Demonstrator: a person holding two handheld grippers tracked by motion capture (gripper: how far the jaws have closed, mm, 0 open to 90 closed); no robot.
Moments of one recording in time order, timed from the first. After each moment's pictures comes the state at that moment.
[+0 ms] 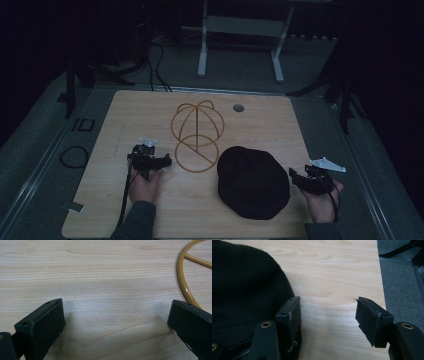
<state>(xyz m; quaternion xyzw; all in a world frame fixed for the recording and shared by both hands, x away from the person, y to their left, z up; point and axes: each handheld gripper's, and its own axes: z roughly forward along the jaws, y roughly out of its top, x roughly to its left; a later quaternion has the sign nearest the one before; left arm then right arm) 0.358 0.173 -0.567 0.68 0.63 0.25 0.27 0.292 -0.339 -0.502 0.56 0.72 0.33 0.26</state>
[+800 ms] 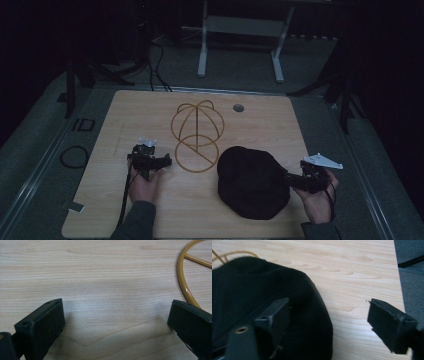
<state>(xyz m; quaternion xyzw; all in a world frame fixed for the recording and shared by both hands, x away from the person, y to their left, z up) 0.358 0.173 -0.567 0.68 0.63 0.25 0.27 0.287 -0.314 -0.478 0.53 0.72 0.36 0.24</state>
